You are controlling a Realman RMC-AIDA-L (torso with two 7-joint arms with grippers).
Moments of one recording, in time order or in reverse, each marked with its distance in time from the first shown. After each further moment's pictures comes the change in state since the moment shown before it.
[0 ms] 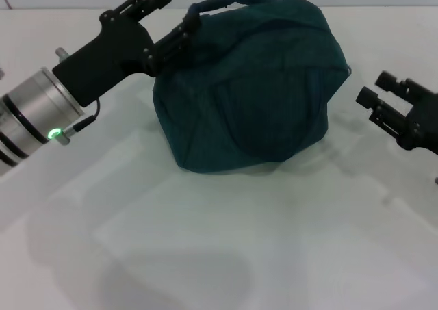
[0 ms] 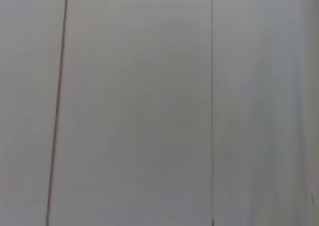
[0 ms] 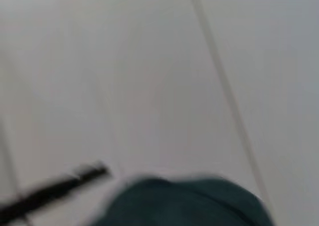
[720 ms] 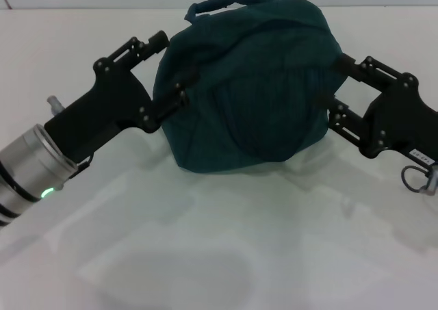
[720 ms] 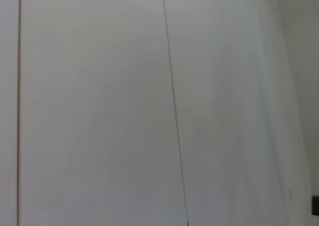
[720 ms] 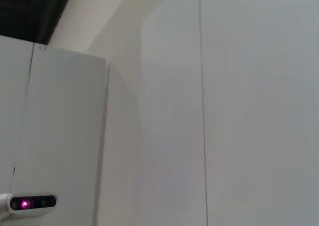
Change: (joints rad) left arm 0.063 0.000 0.000 -0.148 0.007 0.201 0.261; right arm 0.064 0.051 -0.009 -0.004 -0.058 -0.229 -0.266
